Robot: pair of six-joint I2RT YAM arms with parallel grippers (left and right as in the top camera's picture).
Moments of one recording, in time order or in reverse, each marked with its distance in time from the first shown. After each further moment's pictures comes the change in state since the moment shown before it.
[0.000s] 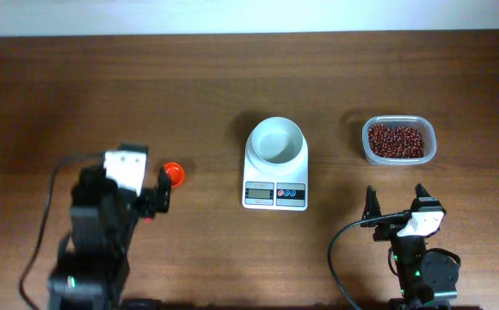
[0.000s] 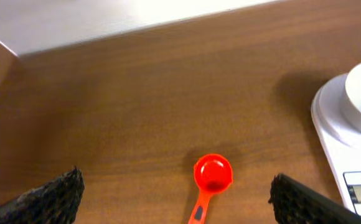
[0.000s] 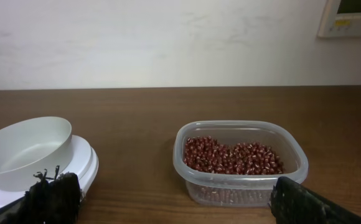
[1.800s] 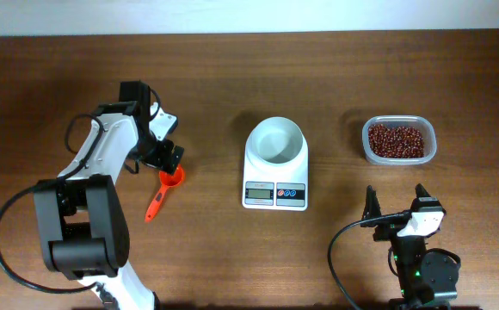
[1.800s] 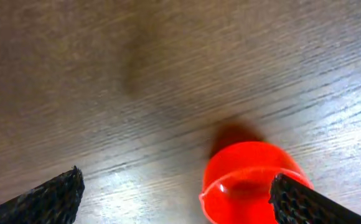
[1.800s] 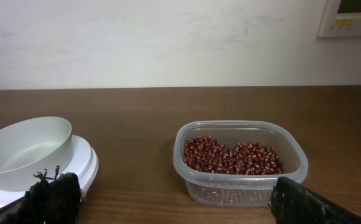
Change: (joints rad) left arm 0.099 1.156 0.489 -0.224 0.089 0.227; right arm 0.000 0.000 0.000 0.000 0.000 -0.001
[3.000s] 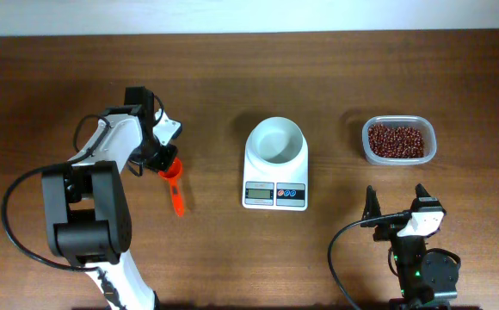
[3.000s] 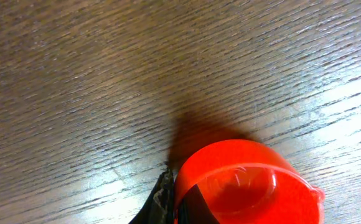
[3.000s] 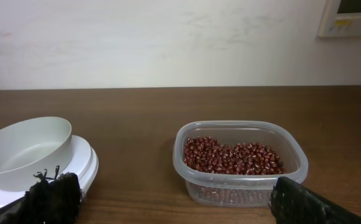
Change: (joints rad) left arm 0.001 0.085 -0.015 0.044 0.031 0.021; right arm 0.000 0.000 0.000 0.000 0.000 0.000
